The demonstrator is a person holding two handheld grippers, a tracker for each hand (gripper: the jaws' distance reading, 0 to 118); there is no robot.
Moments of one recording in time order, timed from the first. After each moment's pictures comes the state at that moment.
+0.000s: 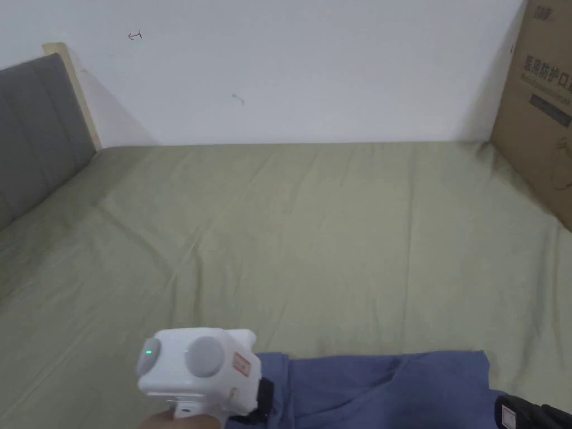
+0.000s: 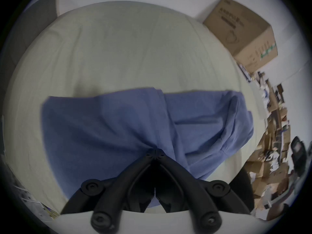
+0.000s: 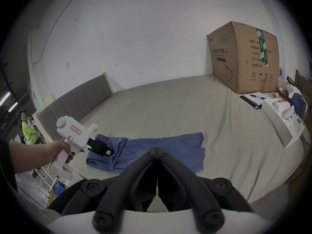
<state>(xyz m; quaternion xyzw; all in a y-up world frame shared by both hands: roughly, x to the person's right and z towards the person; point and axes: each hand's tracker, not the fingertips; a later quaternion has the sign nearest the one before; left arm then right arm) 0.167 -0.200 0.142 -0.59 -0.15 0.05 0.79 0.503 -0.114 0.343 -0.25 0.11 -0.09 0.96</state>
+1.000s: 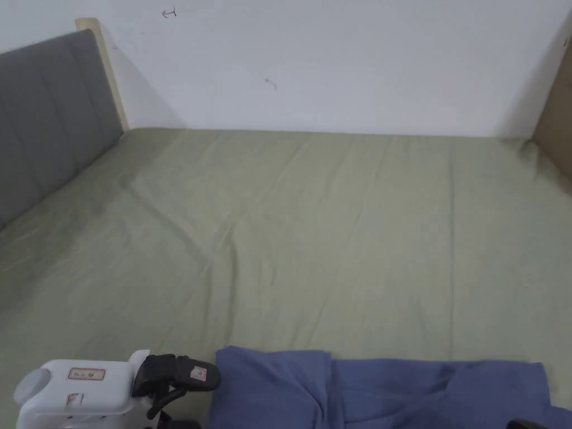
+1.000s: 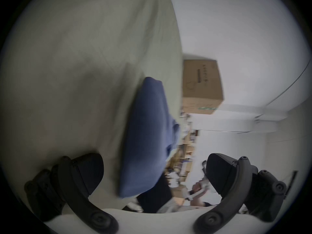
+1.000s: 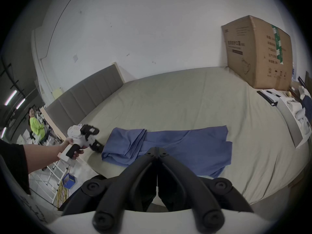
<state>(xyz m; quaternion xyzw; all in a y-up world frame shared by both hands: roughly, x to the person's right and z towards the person) -0.067 -0.289 0.155 -0.52 -0.31 0.54 0.58 0.444 -0.106 0.326 -0.30 0.17 -0.09 0.93</state>
